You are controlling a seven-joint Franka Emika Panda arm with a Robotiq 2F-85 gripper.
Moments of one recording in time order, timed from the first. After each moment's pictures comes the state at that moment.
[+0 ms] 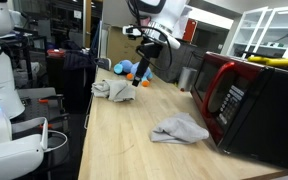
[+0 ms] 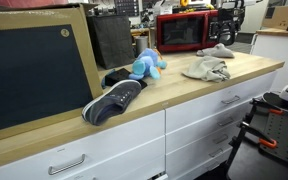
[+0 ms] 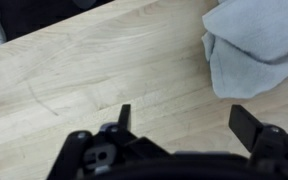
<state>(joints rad) -0.29 0.11 -0.28 -2.05 0.01 1.95 0.12</state>
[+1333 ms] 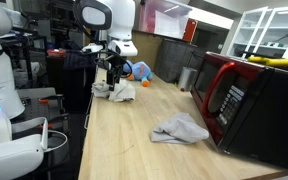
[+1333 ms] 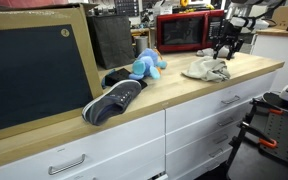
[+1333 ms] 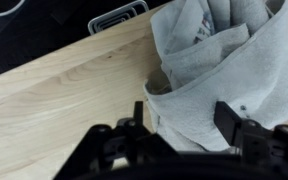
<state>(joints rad) -0.24 -0.18 -0.23 -2.62 0.20 2.46 0.14</state>
